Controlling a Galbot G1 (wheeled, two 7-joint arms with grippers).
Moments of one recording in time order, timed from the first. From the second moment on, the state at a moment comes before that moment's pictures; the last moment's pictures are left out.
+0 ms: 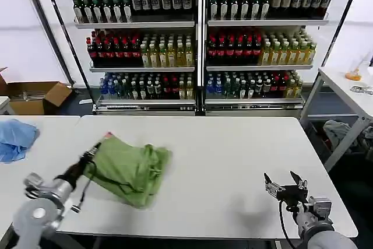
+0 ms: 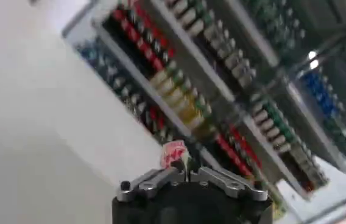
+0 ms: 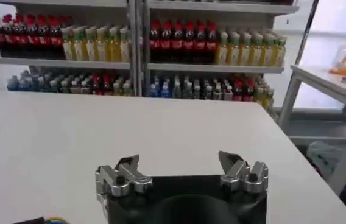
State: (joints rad) left arm 1.22 -1.09 -0.82 -1.84 -1.40 0.46 -0.09; right arm -1.53 0.95 0.57 2.19 0.64 -0.46 0.31
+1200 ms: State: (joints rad) left arm 0.98 -1.32 -0.02 -1.79 -0.77 0.37 -0.10; right arm -1.53 0.98 0.58 2.19 0.62 -0.45 0.29
